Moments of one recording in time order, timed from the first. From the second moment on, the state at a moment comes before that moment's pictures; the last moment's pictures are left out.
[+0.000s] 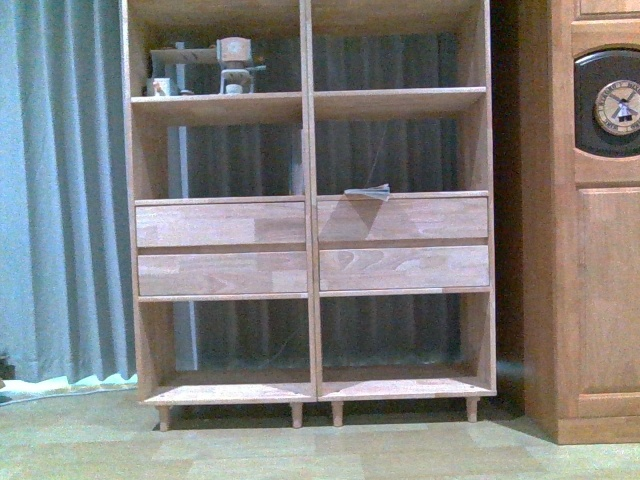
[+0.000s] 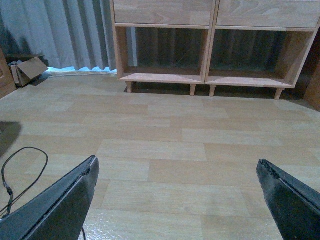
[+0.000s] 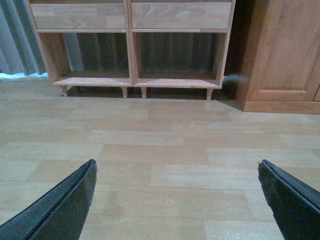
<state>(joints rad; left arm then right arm) 0.00 0.00 0.01 -0.01 0.00 0.00 0.00 0.00 0.01 0.00 0.00 0.00</state>
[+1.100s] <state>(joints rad) 0.00 0.00 0.01 -0.01 0.00 0.00 0.00 0.00 0.01 0.00 0.00 0.00</state>
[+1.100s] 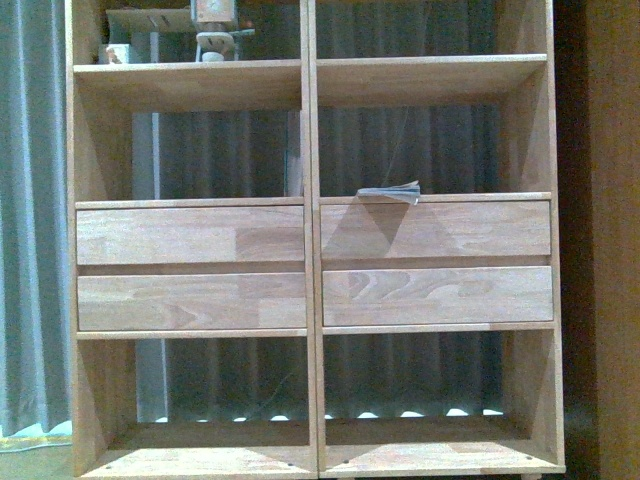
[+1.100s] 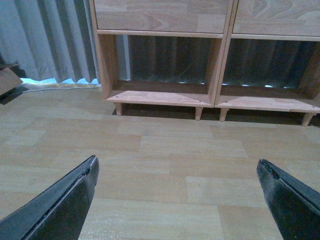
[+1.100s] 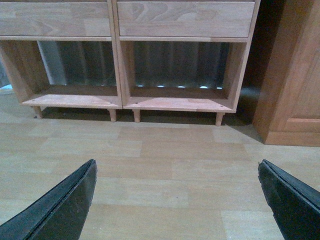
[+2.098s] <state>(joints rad) 0.00 0.00 0.01 -0.01 0.00 0.00 0.00 0.00 0.01 0.00 0.00 0.00</state>
